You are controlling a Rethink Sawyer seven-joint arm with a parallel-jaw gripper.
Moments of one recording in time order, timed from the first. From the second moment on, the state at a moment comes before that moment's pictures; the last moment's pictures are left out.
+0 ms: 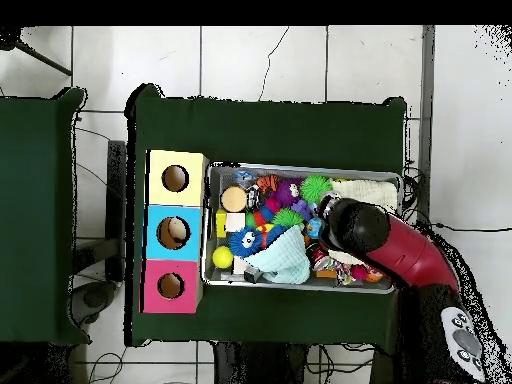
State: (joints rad) arm -0.41 -0.58 -0.15 1.60 0.11 0.48 1.63
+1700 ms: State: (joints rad) arm -0.26 -0.44 -0.25 1.54 0.30 0.34 1.63
